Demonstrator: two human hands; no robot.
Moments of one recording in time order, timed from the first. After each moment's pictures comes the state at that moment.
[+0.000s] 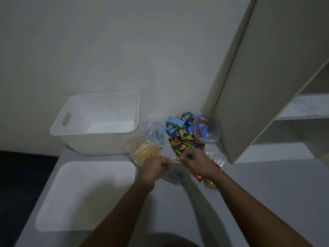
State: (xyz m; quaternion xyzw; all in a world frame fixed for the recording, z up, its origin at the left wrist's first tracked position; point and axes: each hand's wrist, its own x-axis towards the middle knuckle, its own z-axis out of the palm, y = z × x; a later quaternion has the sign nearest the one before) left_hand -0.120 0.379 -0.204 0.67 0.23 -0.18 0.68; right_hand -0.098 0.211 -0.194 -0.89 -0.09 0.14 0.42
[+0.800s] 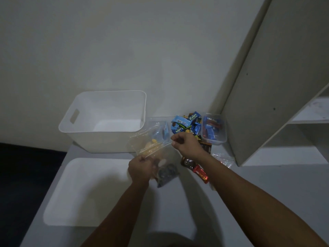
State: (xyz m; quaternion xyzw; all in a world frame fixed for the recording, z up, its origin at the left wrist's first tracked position) left_hand -0.120 0.416 -0.229 0.73 0.35 0.06 0.59; right_hand -0.046 0.259 -0.194 -0.87 -0.06 0.11 0.47
